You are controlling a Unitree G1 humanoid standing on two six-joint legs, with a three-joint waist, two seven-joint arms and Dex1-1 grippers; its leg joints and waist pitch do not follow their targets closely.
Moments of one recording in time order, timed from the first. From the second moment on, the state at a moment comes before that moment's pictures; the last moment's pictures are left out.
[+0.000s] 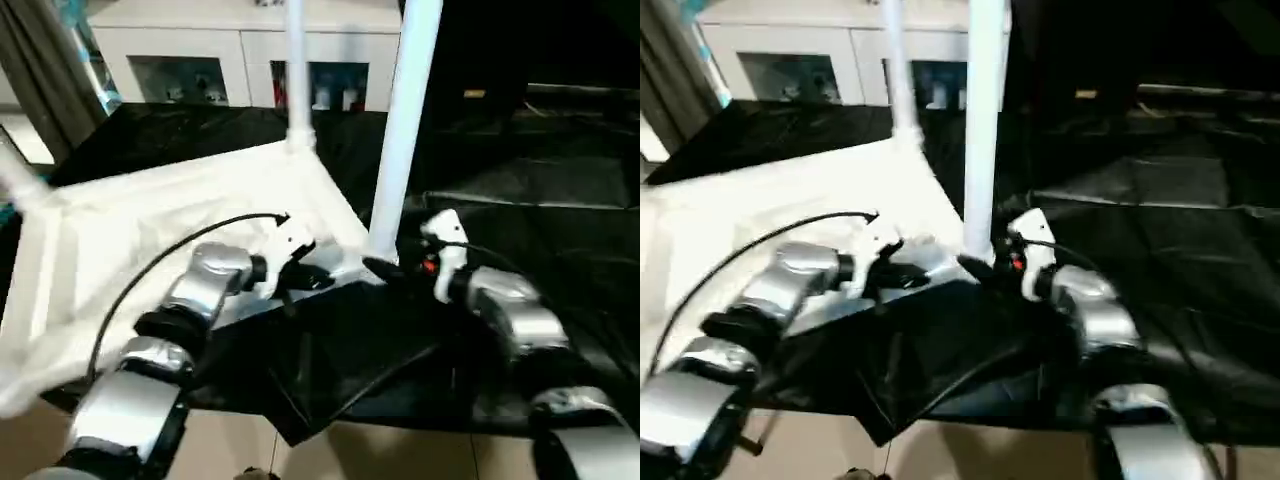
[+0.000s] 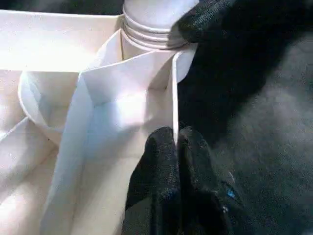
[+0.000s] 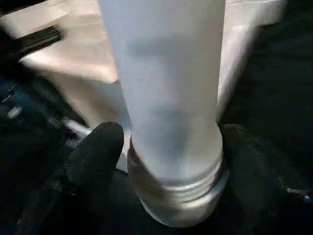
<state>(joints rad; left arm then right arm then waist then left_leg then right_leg) -0.77 0.24 -0.20 0.91 0.07 0.05 -1.16 -0.59 -0.28 0.02 0.74 0.13 0.06 0.98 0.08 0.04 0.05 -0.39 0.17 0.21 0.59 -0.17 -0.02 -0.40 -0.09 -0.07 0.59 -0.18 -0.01</state>
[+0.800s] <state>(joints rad) -0.82 0.12 -0.17 0.99 0.09 0.09 -0.88 -0.63 -0.15 -0.05 0.84 0.10 0.05 0.56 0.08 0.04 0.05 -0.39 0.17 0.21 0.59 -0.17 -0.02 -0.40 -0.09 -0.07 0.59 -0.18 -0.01</state>
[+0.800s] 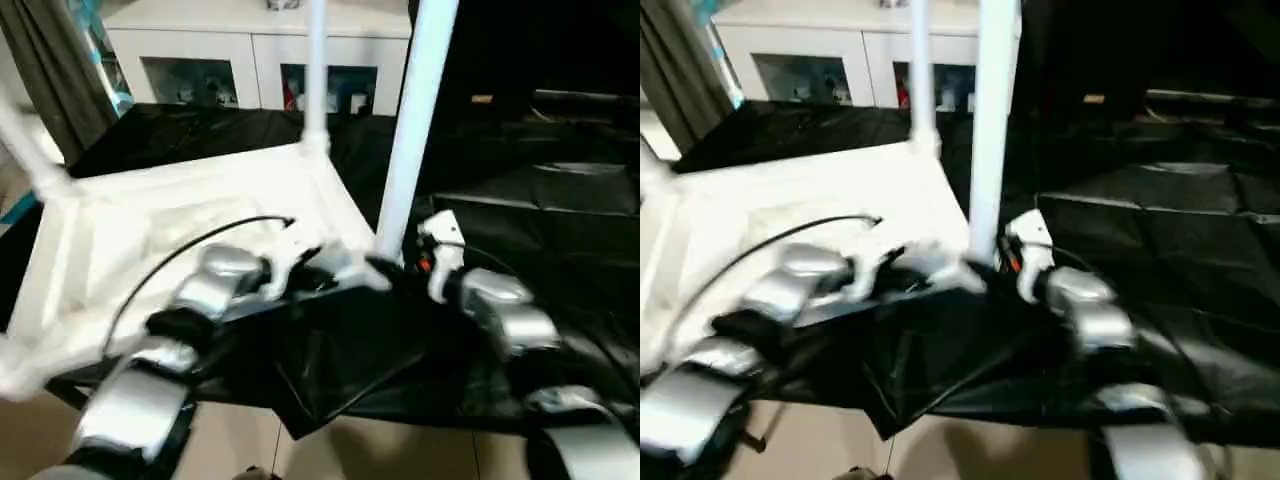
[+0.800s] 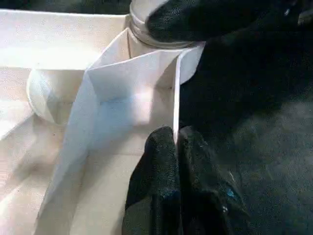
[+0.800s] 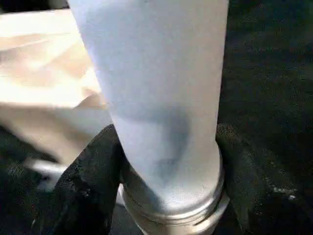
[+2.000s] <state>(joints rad) -0.79 0.23 -0.23 0.92 0.07 0.04 -1.23 -0.57 -0.31 0.04 0.74 0.14 0.04 1.07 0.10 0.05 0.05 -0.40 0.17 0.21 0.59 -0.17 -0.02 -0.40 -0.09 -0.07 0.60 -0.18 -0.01</state>
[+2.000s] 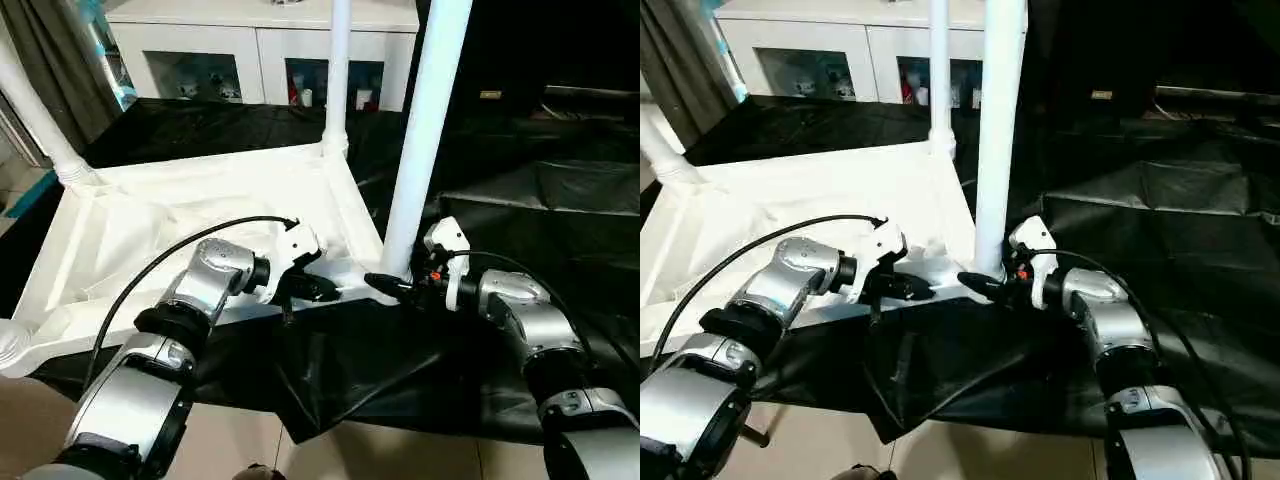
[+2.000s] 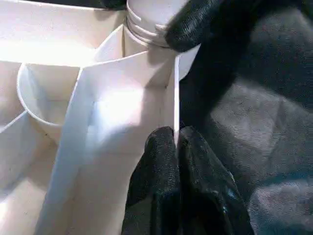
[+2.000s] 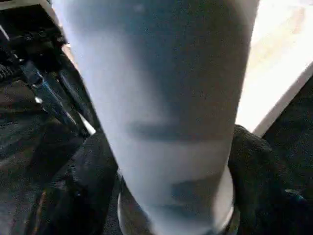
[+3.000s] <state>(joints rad) -0.84 0.08 -0.16 1.03 0.09 0.09 -0.82 -0.68 -0.10 -0.10 0.91 0.10 0.01 0.43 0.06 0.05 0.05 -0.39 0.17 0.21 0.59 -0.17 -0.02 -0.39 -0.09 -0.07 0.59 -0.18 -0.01</state>
